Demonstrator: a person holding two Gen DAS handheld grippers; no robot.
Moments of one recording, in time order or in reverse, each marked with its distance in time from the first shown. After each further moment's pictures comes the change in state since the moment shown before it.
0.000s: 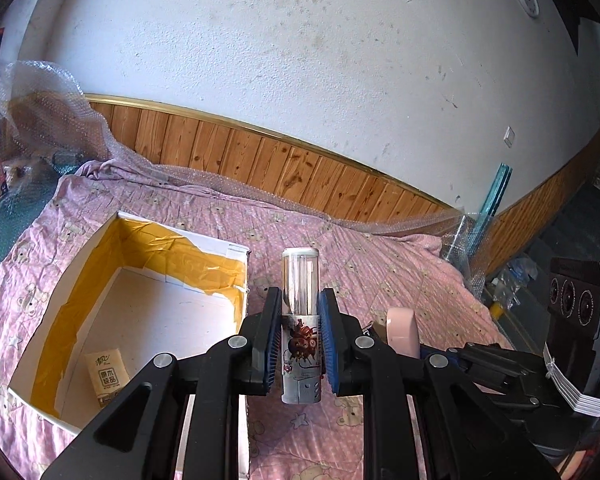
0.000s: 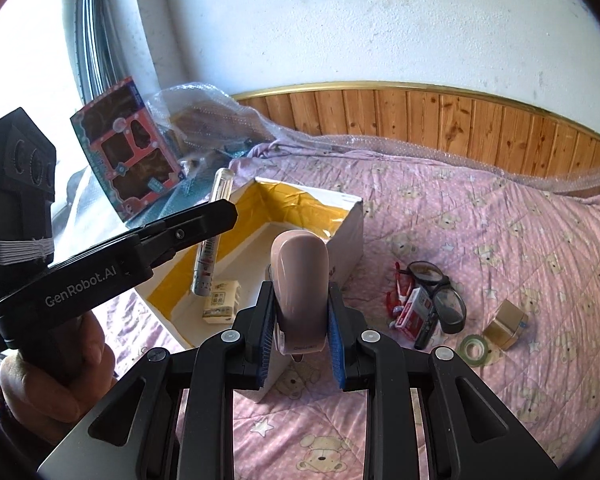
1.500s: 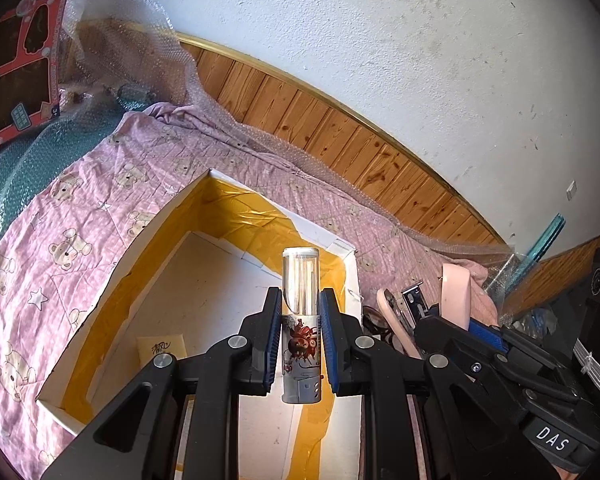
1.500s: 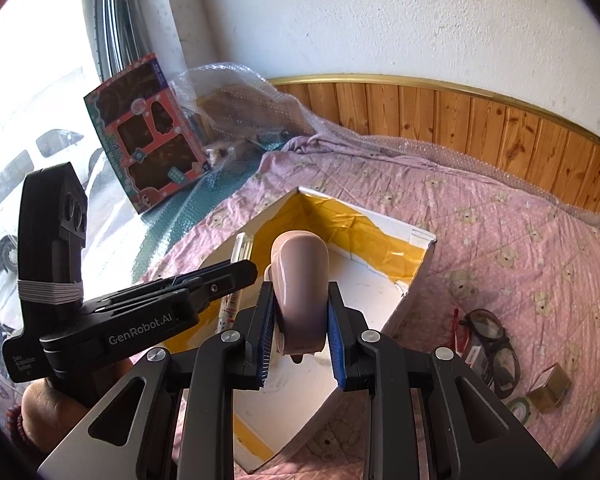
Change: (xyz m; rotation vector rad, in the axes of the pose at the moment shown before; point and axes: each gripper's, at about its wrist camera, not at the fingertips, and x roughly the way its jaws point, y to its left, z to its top) left arm 0.029 0.116 0.003 -0.250 0.077 0.127; right arm 0.093 0.036 0.051 -0.075 0.053 0.090
